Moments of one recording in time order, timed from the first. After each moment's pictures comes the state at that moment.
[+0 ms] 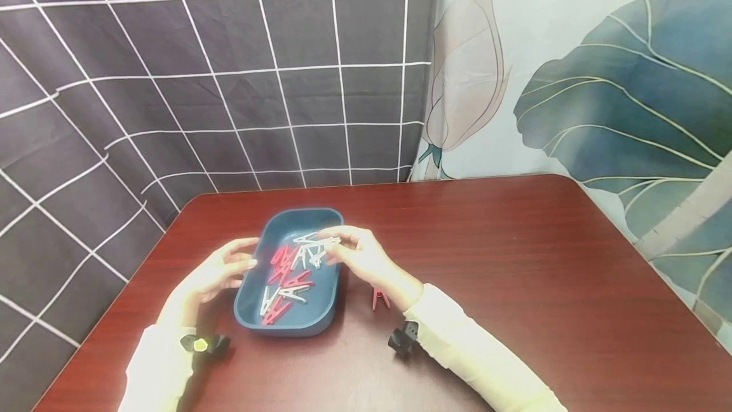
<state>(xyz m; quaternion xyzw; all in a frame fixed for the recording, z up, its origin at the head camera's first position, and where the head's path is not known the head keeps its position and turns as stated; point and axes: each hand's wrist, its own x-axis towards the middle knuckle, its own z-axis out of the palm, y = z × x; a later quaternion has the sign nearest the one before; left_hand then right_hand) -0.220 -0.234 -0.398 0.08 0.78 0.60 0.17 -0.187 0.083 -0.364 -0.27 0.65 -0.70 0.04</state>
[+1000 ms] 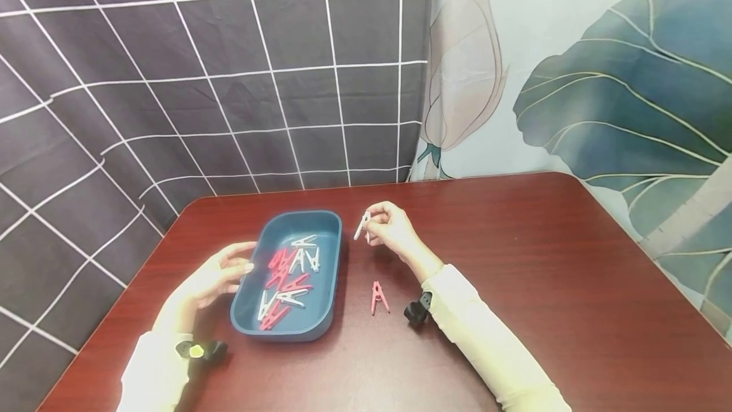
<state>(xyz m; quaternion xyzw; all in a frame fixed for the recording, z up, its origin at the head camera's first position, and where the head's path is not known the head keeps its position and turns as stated) -0.221 -0.234 -0.400 0.08 0.77 0.61 0.18 -0.243 0.135 -0.384 -0.09 0.72 -0.69 0.02</state>
